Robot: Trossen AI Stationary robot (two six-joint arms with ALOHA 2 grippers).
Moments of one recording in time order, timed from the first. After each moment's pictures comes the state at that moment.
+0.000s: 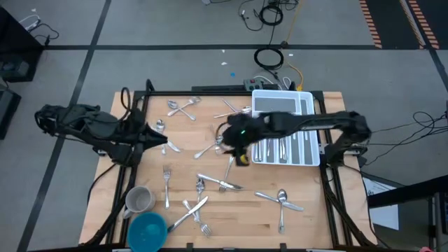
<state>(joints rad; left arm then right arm) -0.34 0.88 1.33 -0.93 -0.31 -0.60 0.01 1.71 1.57 -0.64 -0.07 -0.12</state>
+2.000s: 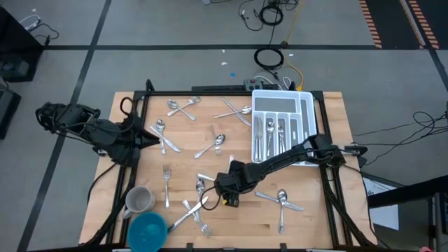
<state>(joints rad) -0.41 0.86 1.32 -1.16 -0.39 -0.56 0.29 2.14 1.57 -0.69 0.11 0.48</state>
